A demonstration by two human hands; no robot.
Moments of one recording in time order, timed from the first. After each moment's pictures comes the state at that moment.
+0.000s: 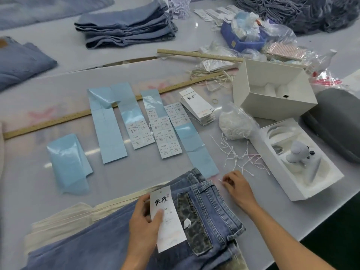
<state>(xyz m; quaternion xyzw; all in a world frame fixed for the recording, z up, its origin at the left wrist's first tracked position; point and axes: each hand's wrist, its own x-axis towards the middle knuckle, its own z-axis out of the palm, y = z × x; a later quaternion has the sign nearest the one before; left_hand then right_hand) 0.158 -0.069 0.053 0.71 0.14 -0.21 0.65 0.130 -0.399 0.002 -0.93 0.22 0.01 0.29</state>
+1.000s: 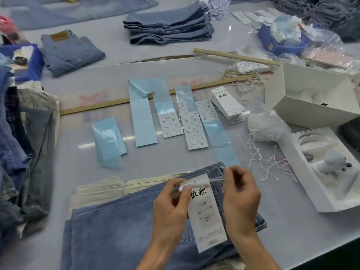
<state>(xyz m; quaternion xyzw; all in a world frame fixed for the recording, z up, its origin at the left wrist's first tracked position) 0.135 -0.062 0.147 0.67 0.05 -0.13 0.73 0.126 -0.207 0.148 -0.72 0.27 -0.25 0.59</state>
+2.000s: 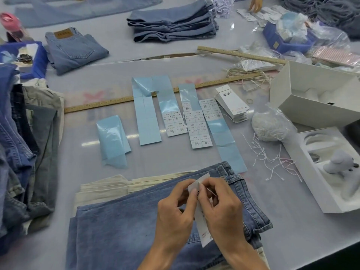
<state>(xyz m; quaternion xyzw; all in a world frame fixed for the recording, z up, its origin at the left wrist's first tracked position) 0.131 -0.052 0.131 0.73 -0.04 -0.08 0.67 0.110 -0.173 0.146 -0.90 0.08 -0.20 0.37</state>
